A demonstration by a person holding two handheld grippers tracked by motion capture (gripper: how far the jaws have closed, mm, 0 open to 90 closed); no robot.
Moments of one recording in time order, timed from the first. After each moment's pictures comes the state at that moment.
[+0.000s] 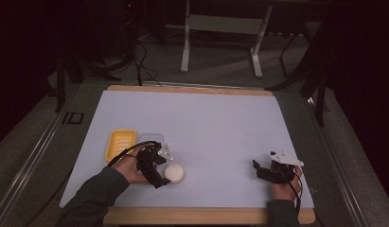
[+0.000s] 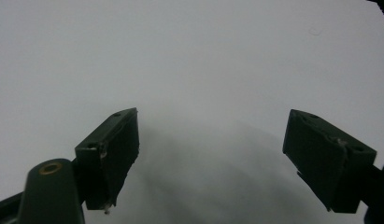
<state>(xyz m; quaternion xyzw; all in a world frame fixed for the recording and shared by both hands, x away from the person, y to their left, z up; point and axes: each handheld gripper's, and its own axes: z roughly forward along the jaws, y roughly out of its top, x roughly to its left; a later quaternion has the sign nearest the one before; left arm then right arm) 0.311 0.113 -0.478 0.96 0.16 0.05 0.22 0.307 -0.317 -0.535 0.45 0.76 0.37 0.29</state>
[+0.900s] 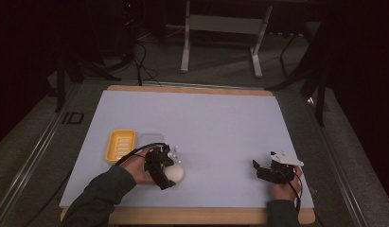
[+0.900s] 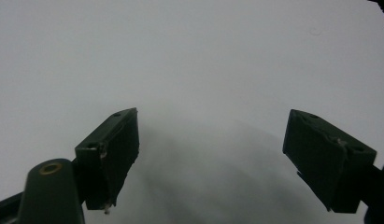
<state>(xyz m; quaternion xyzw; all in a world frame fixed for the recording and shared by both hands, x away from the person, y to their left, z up) 0.315 0.092 -0.487 0.97 0.13 0.03 0.19 0.307 -0.317 -0.535 0.45 0.76 0.37 0.29</state>
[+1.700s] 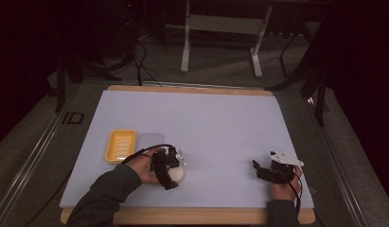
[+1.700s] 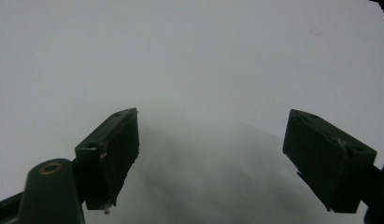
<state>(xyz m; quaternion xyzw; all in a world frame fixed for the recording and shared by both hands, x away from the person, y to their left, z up) 0.321 0.075 -0.498 0.98 0.12 0.02 0.15 0.307 -0.317 -0.535 0.45 0.76 0.37 0.29</state>
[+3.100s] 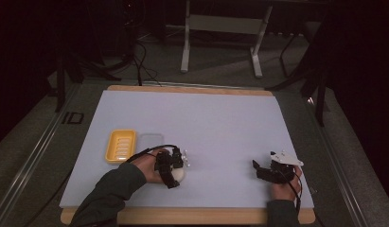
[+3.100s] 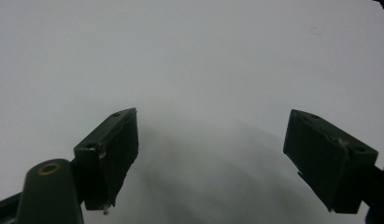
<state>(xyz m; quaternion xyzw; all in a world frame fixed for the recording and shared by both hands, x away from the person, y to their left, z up) 0.326 0.064 -0.505 0.99 0.11 0.02 0.12 0.307 -0.317 -0.535 0.45 0.76 0.37 0.29</state>
